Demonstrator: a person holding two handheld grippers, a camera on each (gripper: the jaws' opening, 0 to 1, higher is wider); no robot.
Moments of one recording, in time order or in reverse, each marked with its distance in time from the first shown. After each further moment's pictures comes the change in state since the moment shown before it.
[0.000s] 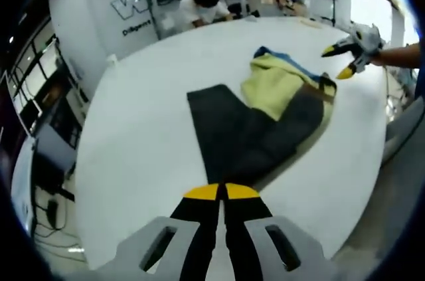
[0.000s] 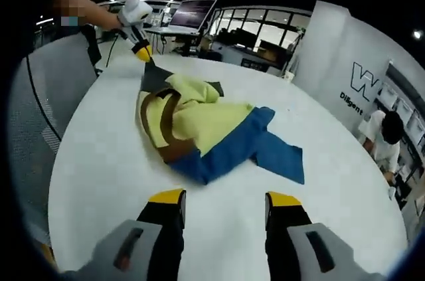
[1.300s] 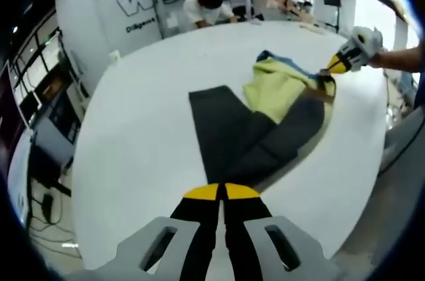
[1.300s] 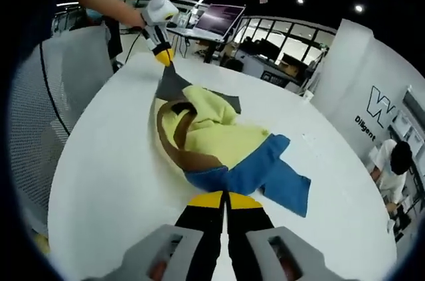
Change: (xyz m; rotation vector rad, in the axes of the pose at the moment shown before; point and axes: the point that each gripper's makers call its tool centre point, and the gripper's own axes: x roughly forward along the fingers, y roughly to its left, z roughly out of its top) left arm -0.005 0.003 0.004 -0.032 -0.011 -0.006; right arm -0.007 0.000 0.034 -0.108 -0.064 0.056
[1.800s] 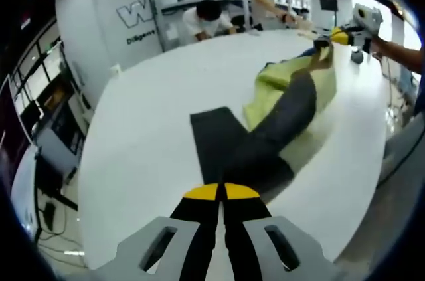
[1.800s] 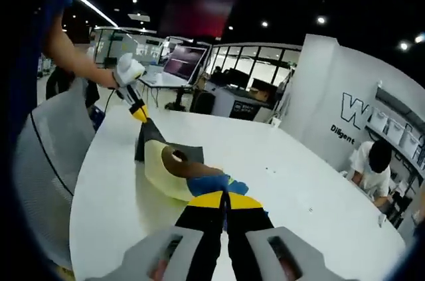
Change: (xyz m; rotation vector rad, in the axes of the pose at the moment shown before) left arm -0.005 -0.004 0.036 0.023 -0.072 0.014; right arm -0.071 -0.060 0.092 0.147 -0.231 -0.122
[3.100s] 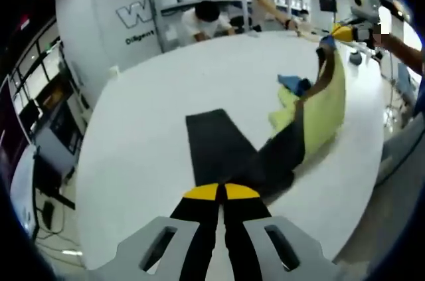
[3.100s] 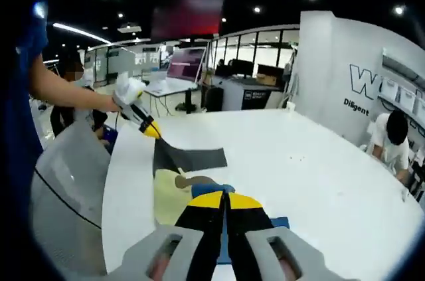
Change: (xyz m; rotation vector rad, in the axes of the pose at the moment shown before) left arm 0.001 -0.008 -0.004 -0.006 0.003 -0.011; right arm 0.039 0.037 -0.030 0.185 0.163 0.083
